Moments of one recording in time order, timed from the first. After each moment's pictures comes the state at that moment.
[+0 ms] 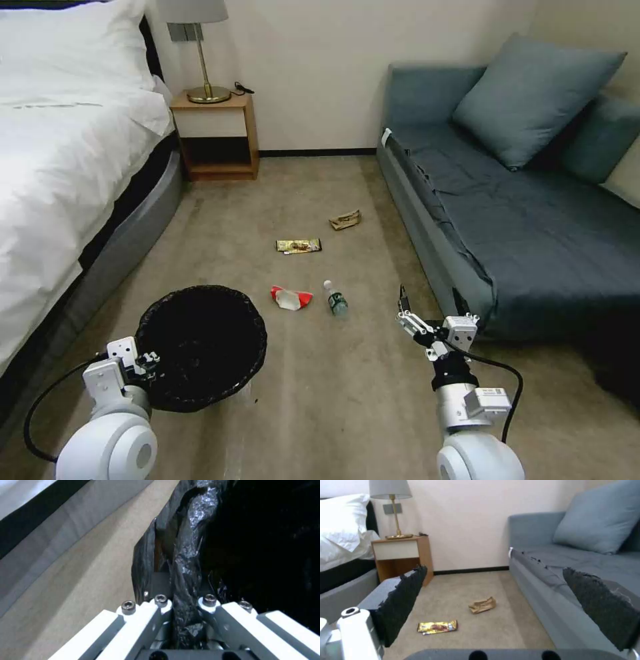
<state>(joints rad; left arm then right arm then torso) 1.56 -1.39 -0.72 -2.28 -0.47 0.74 -0.51 -1.59 1.46 0.41 2.16 0.08 0.10 0.12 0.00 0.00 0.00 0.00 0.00</state>
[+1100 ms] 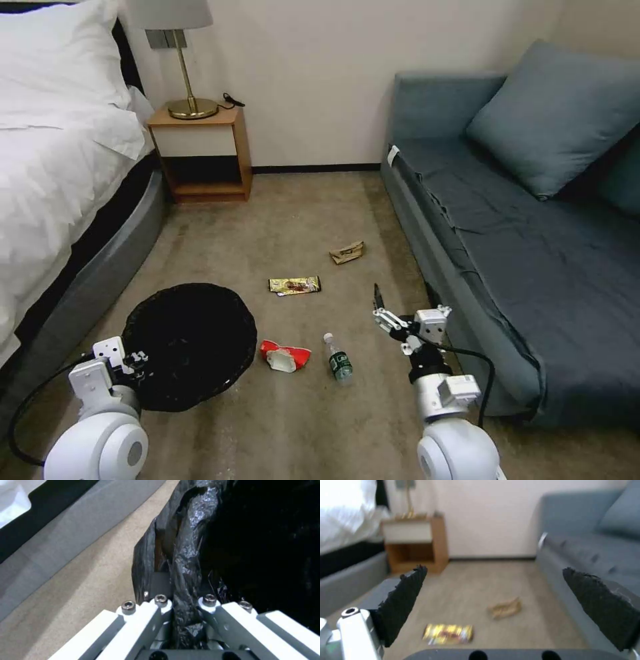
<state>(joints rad) 1.55 -1.40 -0.76 -2.28 -0.46 0.74 -0.50 -1.45 1.37 0.24 2.09 0.11 -0.05 0.18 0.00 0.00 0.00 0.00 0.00</state>
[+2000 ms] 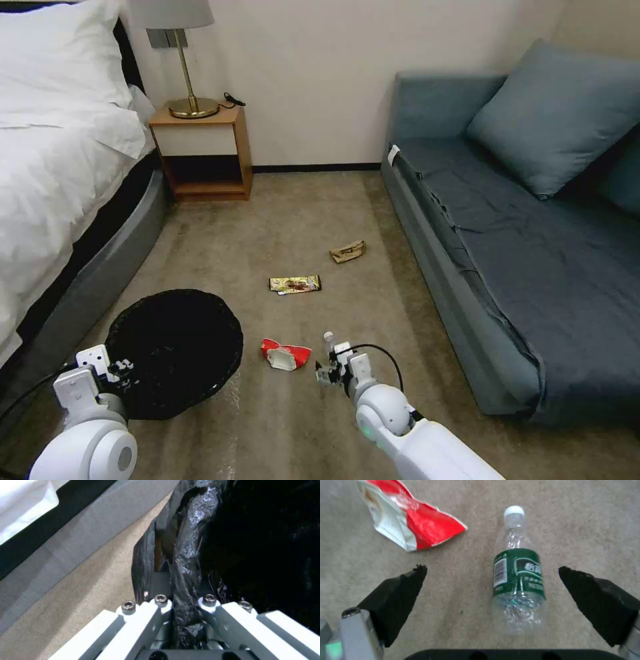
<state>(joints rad) 1.58 -1.43 -0.82 -2.27 -0.43 0.73 -0.49 -0.95 1.24 -0.28 1.43 0.49 -0.47 0.34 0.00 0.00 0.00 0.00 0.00</state>
